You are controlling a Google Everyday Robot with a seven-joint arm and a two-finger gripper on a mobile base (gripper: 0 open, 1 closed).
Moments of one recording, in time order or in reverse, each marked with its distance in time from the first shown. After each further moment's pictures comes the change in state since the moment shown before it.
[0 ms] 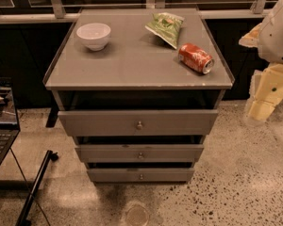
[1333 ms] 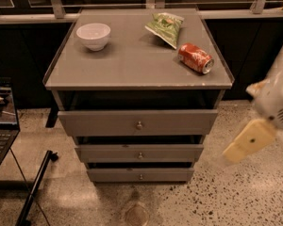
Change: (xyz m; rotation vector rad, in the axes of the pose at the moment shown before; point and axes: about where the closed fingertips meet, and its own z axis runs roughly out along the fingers) arm 0.018 0.053 0.058 0.009 -0.174 0.351
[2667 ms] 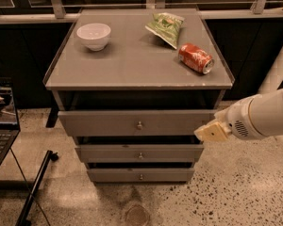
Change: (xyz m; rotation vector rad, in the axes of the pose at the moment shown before) arm 0.007 -0.037 0.108 0.089 -0.160 0.307
